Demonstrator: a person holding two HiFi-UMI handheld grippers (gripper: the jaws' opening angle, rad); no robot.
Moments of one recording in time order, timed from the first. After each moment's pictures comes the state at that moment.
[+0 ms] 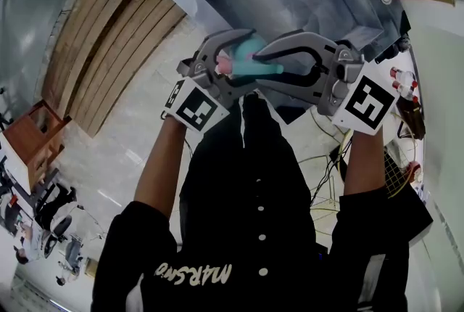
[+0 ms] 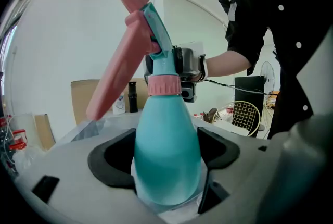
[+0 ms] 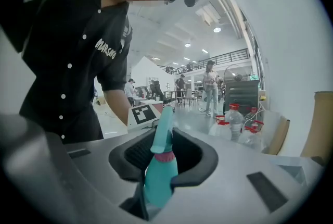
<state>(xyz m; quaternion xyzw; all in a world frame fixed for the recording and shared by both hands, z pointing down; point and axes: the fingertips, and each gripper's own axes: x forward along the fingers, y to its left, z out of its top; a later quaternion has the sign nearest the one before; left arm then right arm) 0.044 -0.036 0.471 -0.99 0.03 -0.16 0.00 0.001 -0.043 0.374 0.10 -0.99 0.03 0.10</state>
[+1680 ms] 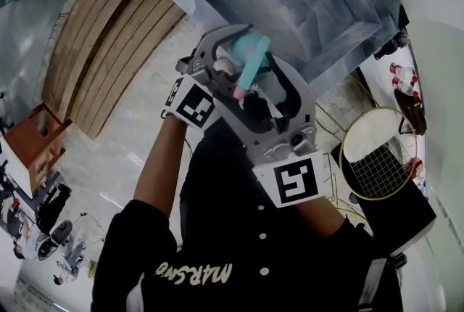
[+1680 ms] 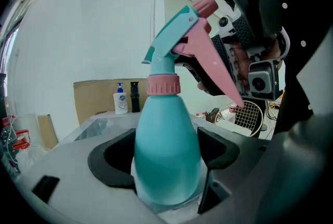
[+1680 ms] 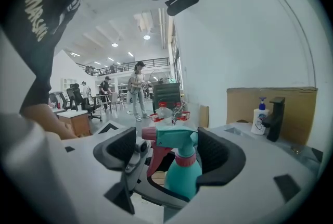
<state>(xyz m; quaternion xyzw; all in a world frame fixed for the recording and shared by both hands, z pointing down) 0.043 -0.038 0.473 -0.99 0.04 -0.16 0.01 -0.015 -0.038 0.363 0.54 -0.83 0.12 0.07</state>
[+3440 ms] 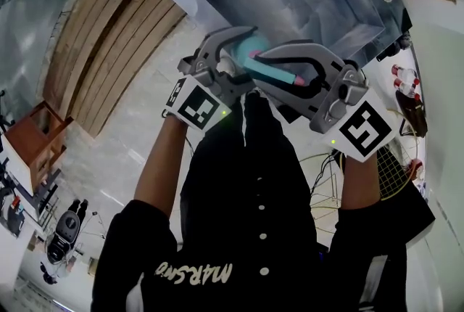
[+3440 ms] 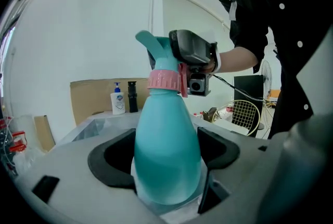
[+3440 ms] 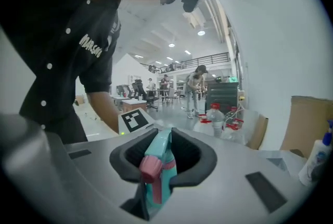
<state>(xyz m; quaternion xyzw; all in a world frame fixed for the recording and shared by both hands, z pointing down) 0.047 -0.039 0.473 -0.99 0.02 -0.16 0.01 0.002 -0.046 0.364 0.20 -0.97 0.03 0.11</state>
